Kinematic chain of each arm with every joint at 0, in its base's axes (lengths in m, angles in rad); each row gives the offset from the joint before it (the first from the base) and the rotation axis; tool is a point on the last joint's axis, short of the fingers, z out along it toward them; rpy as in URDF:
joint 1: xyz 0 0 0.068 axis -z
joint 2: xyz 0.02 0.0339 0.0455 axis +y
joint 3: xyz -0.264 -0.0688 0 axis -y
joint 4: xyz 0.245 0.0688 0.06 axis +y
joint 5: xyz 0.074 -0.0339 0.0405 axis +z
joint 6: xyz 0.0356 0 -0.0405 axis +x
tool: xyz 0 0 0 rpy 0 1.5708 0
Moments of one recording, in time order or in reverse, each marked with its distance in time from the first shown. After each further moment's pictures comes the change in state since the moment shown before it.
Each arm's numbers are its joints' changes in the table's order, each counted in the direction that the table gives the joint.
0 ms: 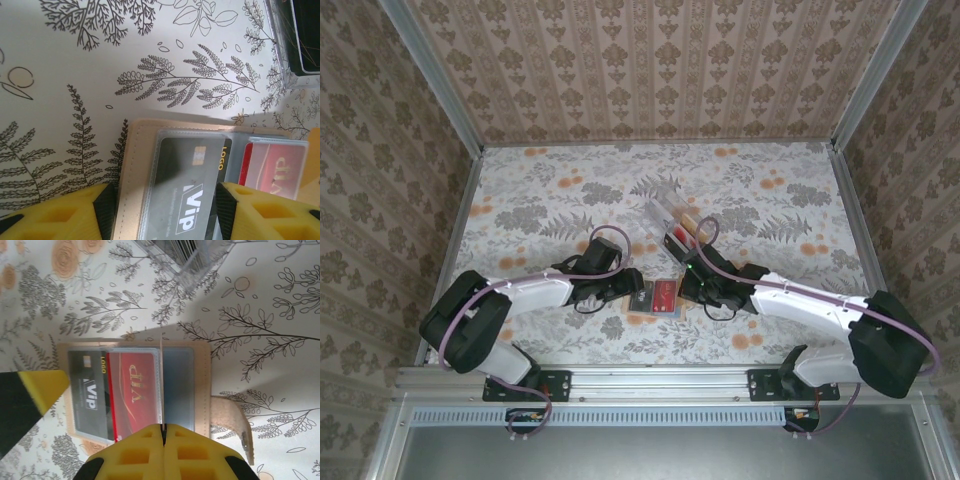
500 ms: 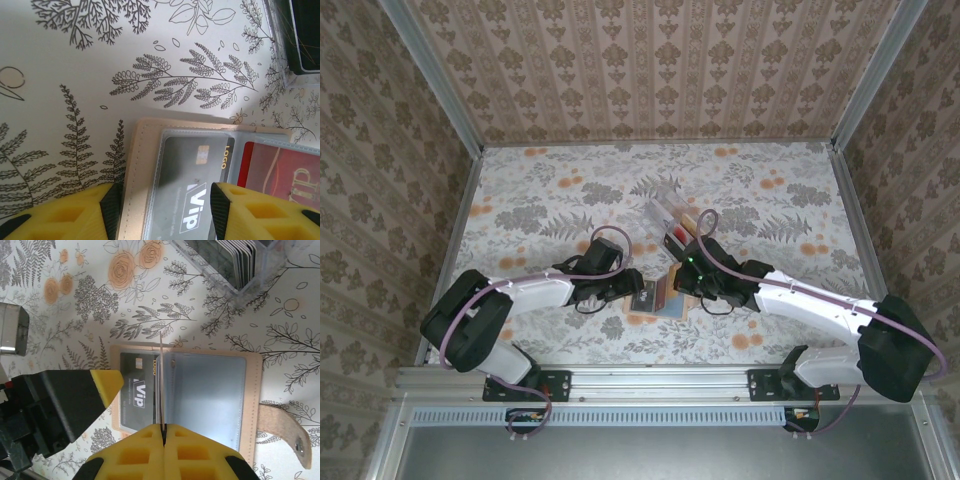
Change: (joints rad) left arm 0.006 0.007 0.000 -0.011 0.000 0.000; right arm 0.001 -0.023 0.051 -0.024 0.037 -0.027
